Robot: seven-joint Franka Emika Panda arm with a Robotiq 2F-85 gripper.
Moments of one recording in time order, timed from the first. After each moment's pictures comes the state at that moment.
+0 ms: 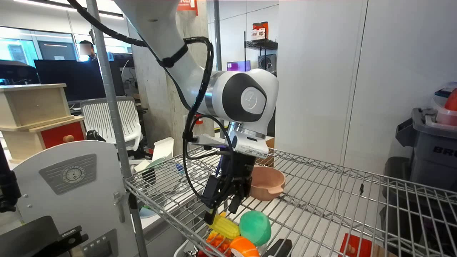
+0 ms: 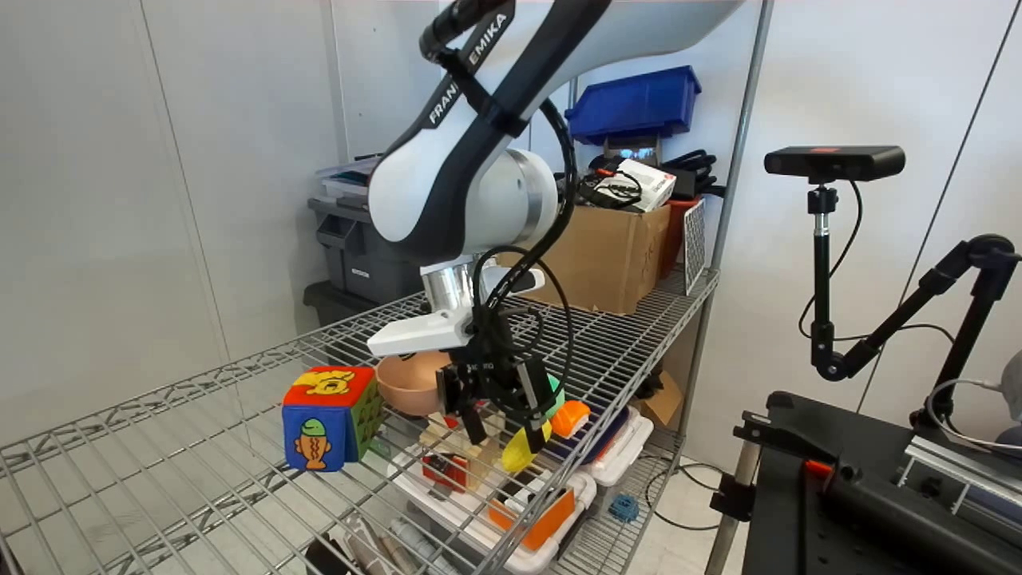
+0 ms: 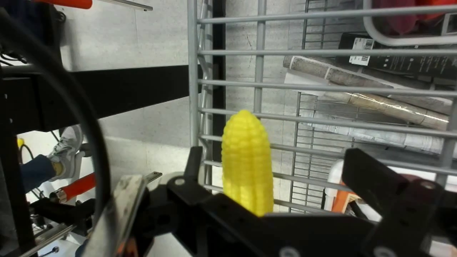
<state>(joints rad) 0.04 0.96 -0.06 -1.49 0.13 2.03 1.47</state>
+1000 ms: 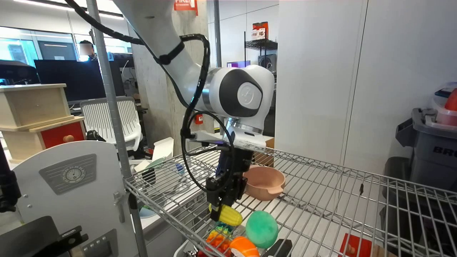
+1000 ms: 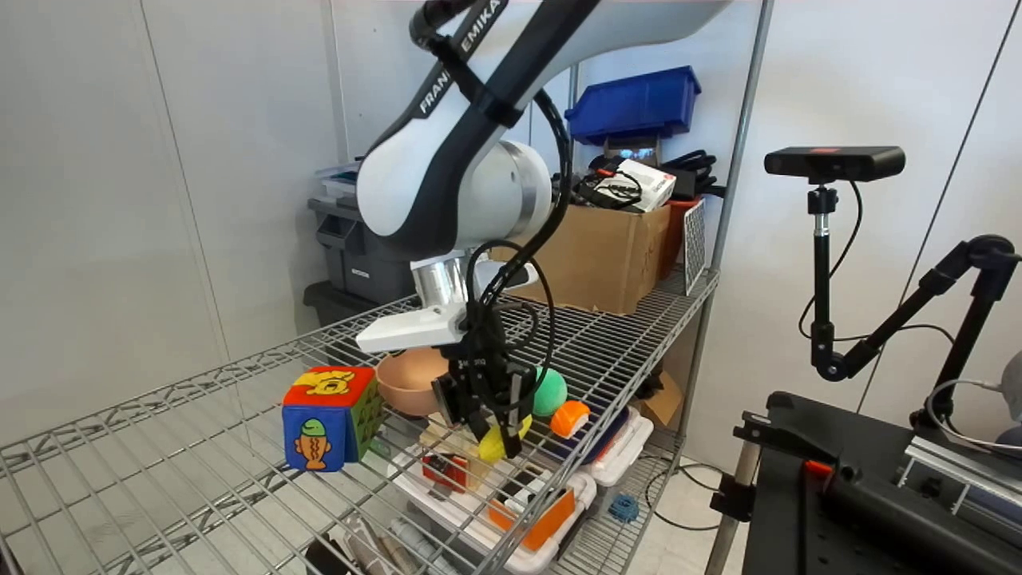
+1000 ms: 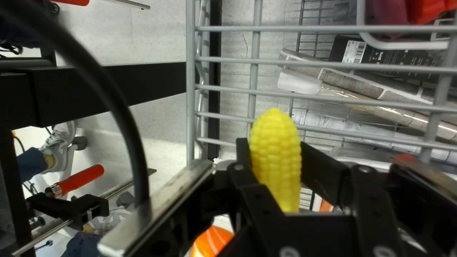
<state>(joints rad) 0.07 0.94 -0.07 -1.49 0.12 2.04 1.45</state>
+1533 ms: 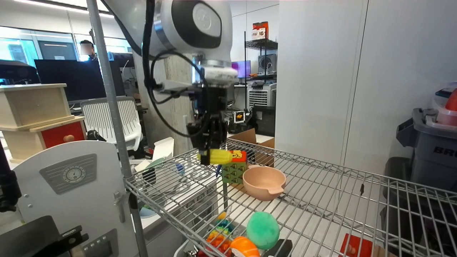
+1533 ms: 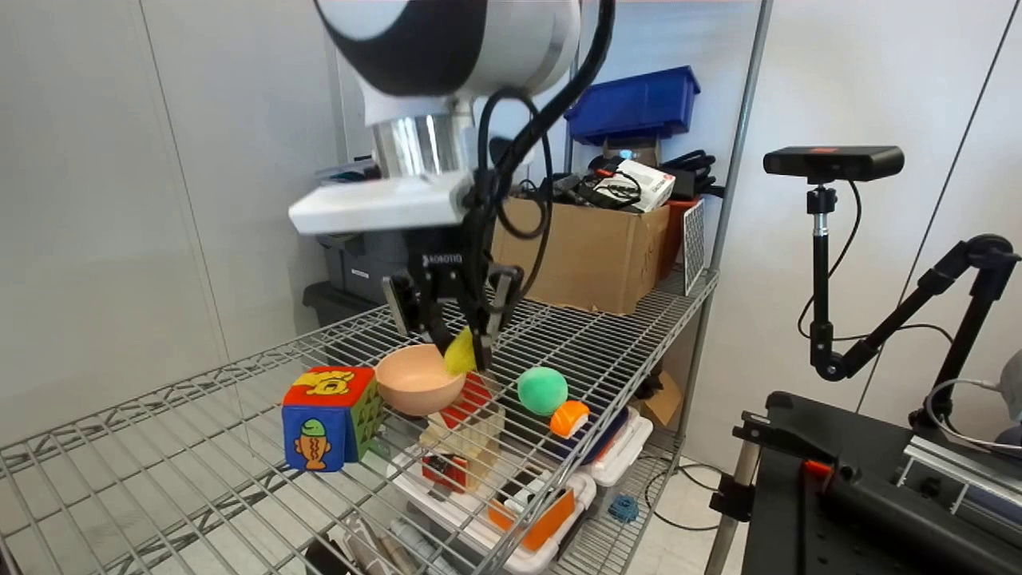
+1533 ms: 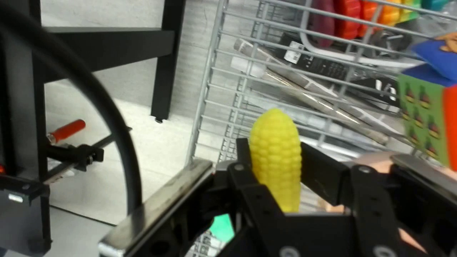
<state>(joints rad) 0.18 0.57 -0.08 -1.79 -0.01 2.19 1.42</state>
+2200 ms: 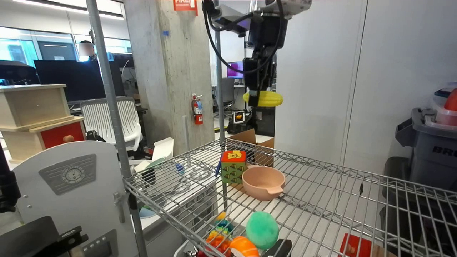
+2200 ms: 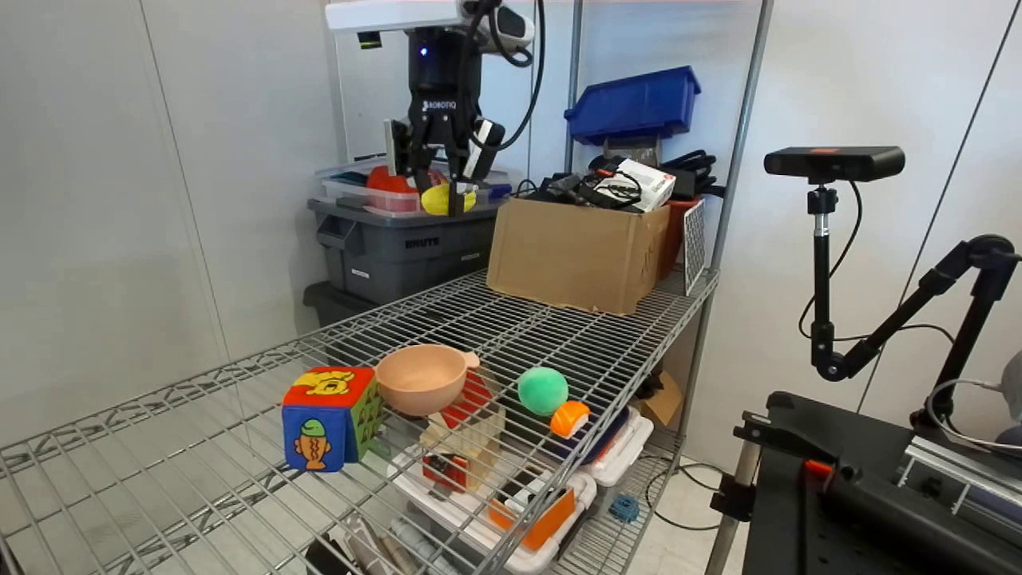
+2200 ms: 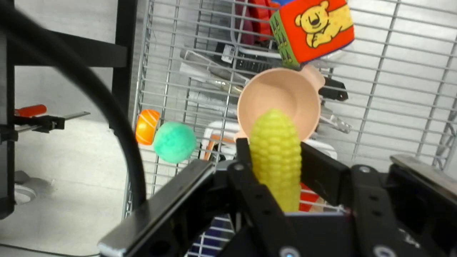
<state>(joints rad) -0.01 0.62 -0.07 -1.38 0.17 1.92 1.24</state>
